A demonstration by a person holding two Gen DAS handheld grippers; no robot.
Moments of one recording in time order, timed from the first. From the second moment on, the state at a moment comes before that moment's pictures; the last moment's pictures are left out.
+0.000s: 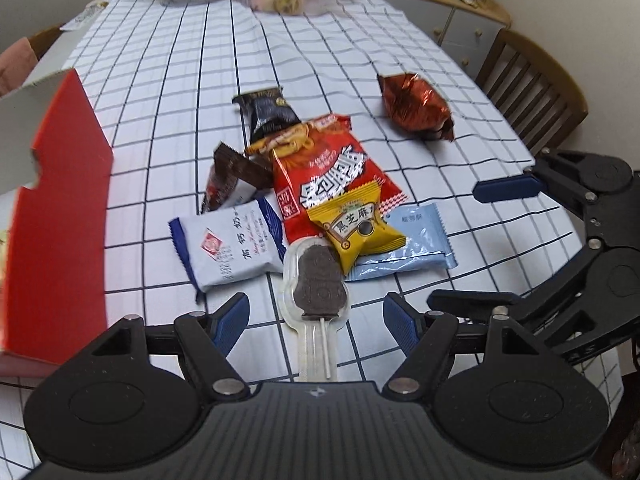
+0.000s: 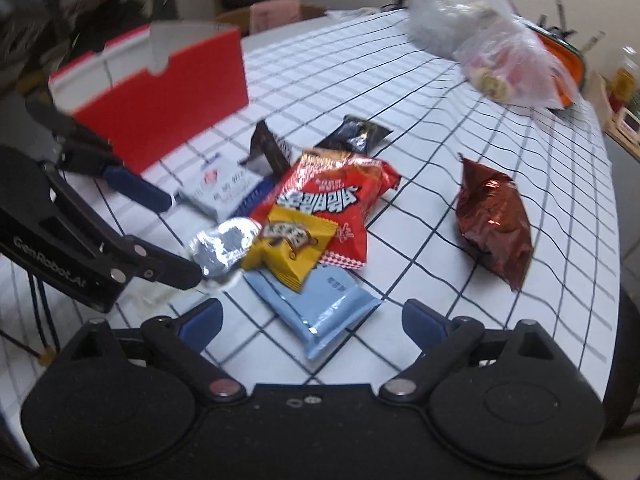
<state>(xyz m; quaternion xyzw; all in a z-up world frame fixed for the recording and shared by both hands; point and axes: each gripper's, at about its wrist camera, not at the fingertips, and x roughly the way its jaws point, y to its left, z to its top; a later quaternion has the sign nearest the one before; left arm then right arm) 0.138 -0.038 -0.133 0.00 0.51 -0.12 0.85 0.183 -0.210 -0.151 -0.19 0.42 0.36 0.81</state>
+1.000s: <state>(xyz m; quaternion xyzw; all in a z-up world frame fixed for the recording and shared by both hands) 0.154 -0.058 -0.159 0.05 0.52 -0.12 0.85 0.194 -0.211 -0.175 -0.21 0.42 0.39 0.79</state>
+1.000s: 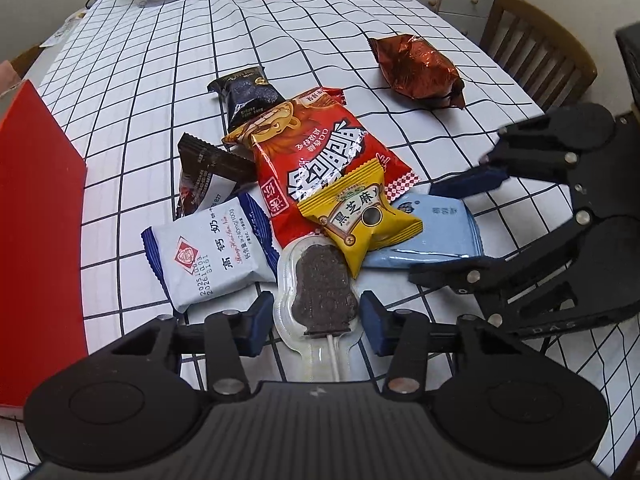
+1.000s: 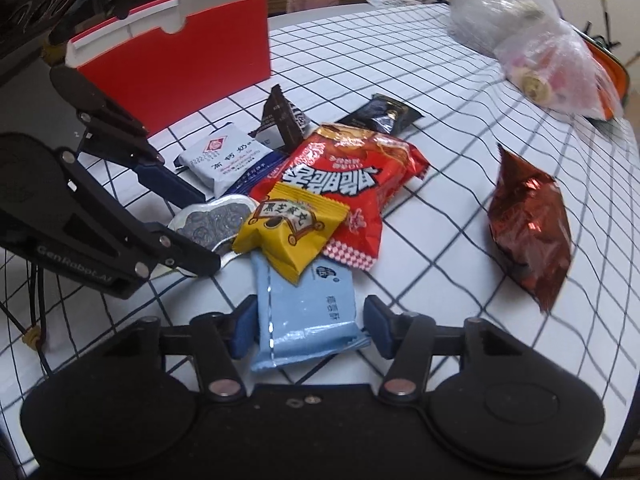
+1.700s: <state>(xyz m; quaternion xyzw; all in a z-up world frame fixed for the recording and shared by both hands) 0.120 -0.017 -0.153 -0.04 0.54 -0.14 0.83 0.128 -0.227 -0.155 -0.07 0.48 0.24 0.84</state>
